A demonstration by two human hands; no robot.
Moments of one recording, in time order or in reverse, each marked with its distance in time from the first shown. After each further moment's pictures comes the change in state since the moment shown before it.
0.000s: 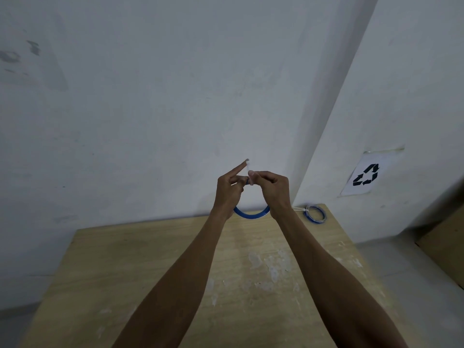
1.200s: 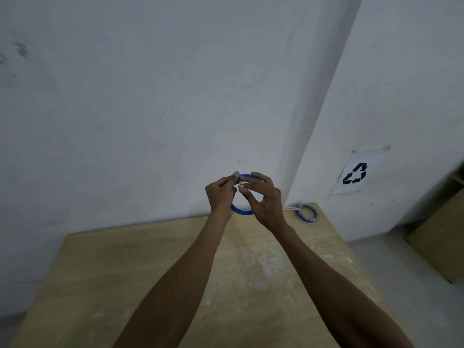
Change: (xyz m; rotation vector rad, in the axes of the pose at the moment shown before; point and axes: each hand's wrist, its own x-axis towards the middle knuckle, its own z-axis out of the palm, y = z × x) left_hand -0.002 -0.010 0.021 -0.320 0.324 -0.256; right_hand -0.025 0.030 -0.014 -0.397 -0.037 -0.491
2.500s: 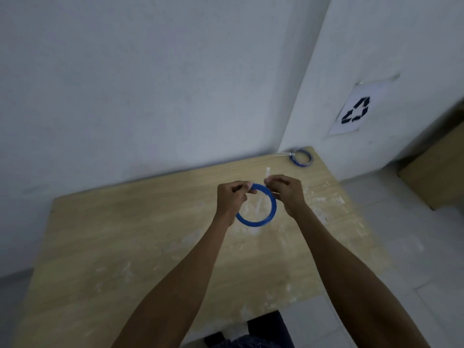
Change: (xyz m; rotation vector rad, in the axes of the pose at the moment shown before) left_hand -0.063 -0.119 -0.023 0.349 -0.328 -0.084; right_hand -0.097 0.082 -0.057 0.397 0.001 1.021
